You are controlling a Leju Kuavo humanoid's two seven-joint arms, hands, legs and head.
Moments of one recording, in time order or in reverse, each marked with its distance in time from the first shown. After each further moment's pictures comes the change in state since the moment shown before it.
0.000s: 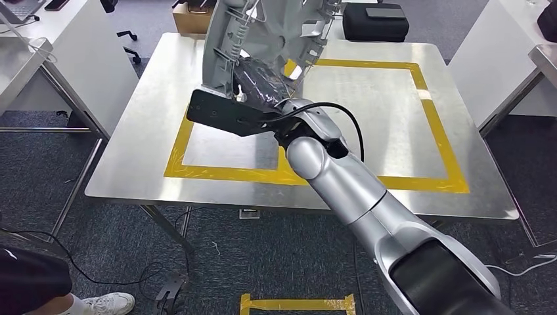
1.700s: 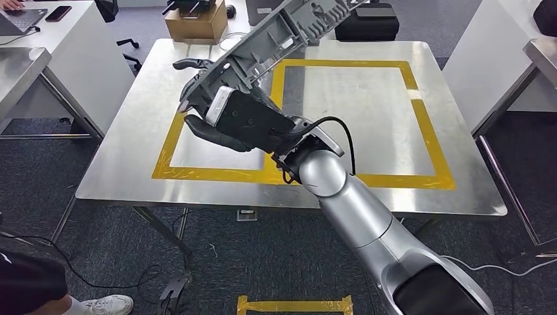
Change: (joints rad) left arm -0.012 0.006 -0.087 0.001 0.110 0.008 -0.012; right arm 0.145 -0.017 -0.047 -0.251 -0.440 0.160 -0.113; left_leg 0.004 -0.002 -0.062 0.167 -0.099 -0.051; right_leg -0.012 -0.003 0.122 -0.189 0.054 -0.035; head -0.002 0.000
